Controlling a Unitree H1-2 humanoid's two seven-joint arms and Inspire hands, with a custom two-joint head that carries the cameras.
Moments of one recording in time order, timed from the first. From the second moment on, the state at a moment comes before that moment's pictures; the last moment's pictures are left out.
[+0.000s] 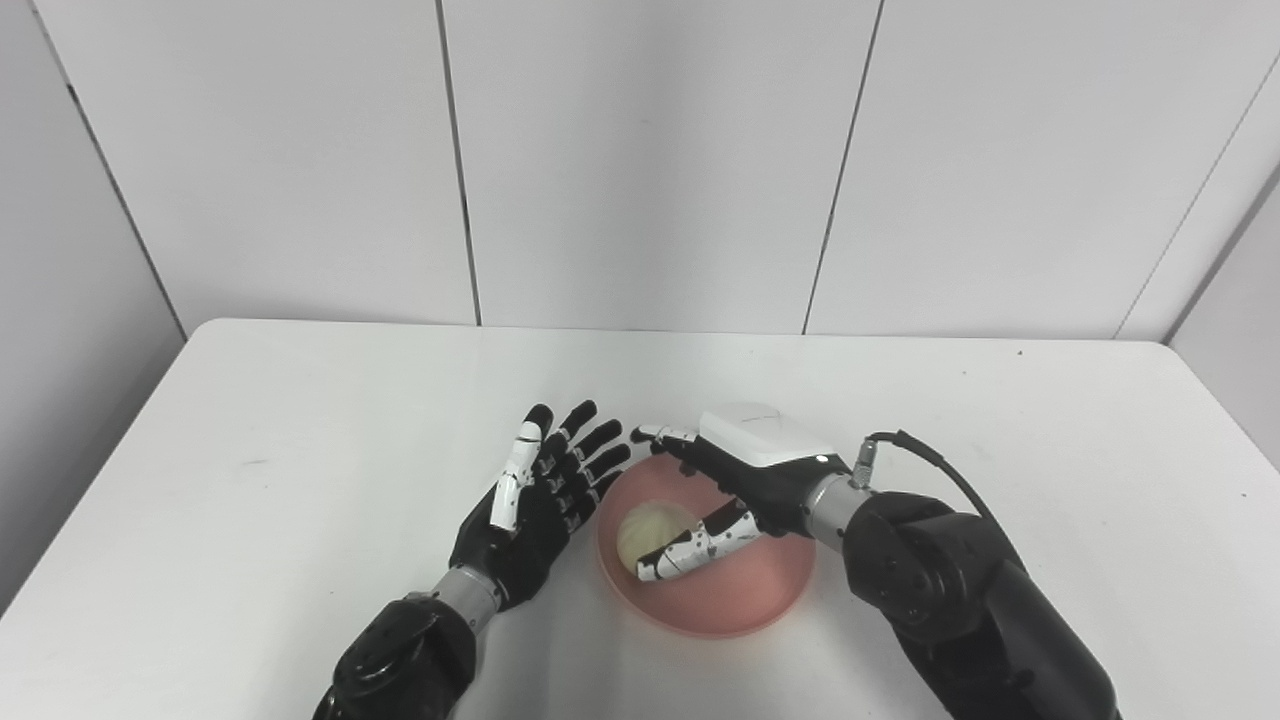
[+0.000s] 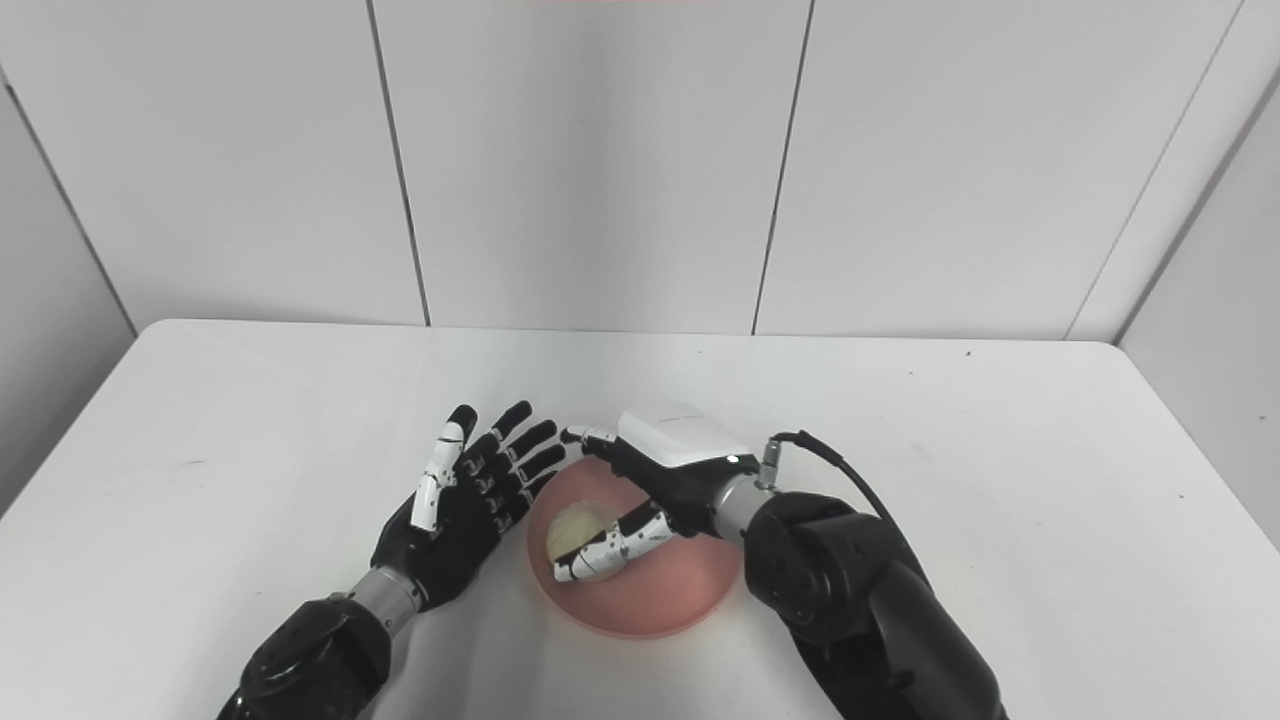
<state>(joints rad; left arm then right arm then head) -0.34 -0.01 -0.05 0.18 -0.41 0.33 -0.27 -0.58 -0.36 0.46 -0.33 -0.86 0.44 0.80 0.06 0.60</state>
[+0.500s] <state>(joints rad) -0.33 -0.01 -0.05 0.18 -0.41 0.33 -0.27 -0.49 -0.33 0.21 -0.36 -0.73 0.41 0.63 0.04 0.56</state>
